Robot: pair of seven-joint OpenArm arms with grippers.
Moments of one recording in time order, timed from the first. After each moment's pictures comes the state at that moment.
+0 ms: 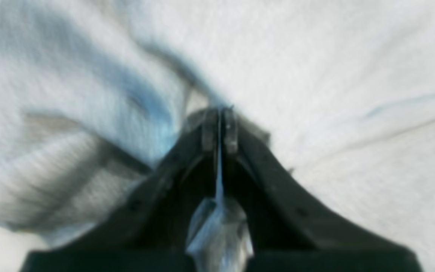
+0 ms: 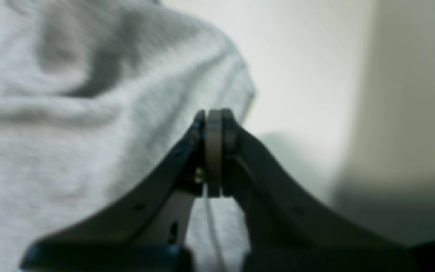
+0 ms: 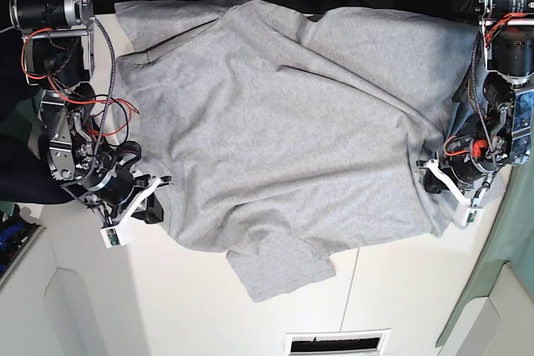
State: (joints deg) left arm -14.5 -25.5 -5.0 54.8 -24.0 -25.5 29.7; right arm 22.1 10.9 -2.5 50.3 11.3 26.2 -16.3
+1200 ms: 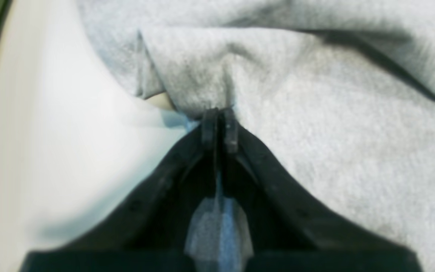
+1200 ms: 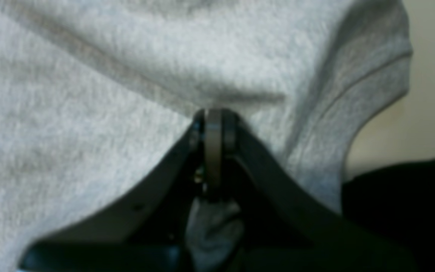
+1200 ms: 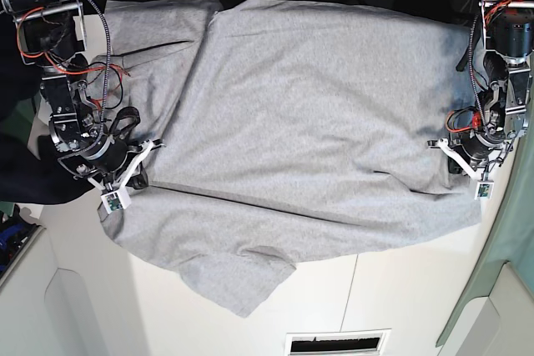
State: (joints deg) left arm -10.4 -24.9 -5.3 50.5 -12.8 -20.8 20.3; right arm 16.8 15.9 -10.1 46.4 5.2 16.2 -10.9
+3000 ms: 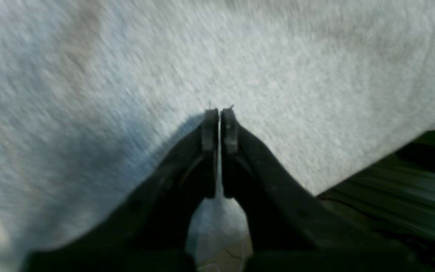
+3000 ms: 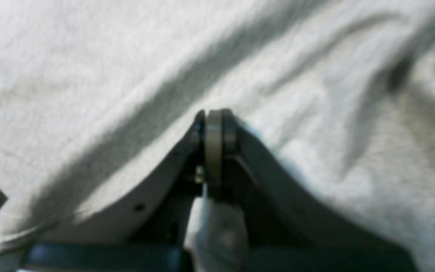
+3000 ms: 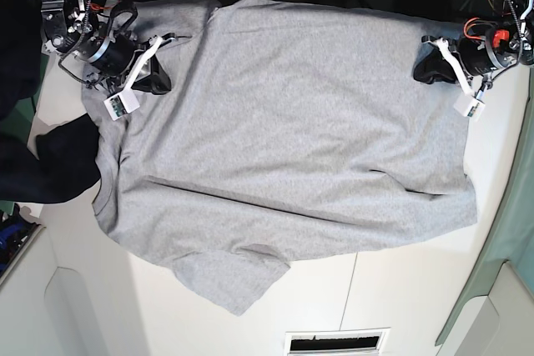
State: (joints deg) left arm 17.7 -29.9 -9.1 77.1 -39.0 -38.9 37.6; right arm -13.2 15.6 -1.4 81.9 17.1 26.7 -27.0
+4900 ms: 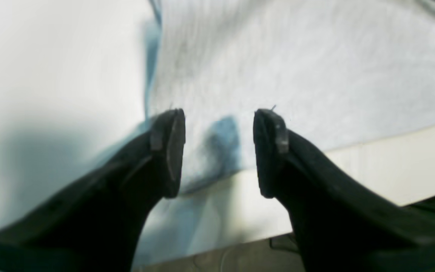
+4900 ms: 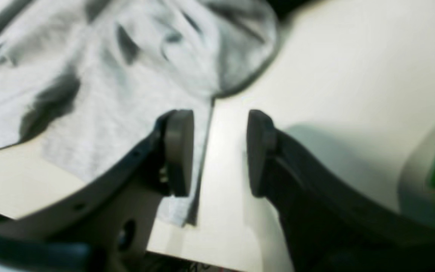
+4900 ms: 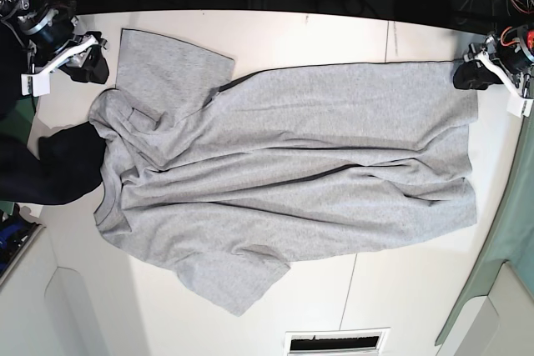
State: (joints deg) left arm 17.2 -30.1 -23.4 68.0 -41.3 -37.4 36.7; right arm -21.2 11.3 24.9 87.7 33.5 26.7 -38.2
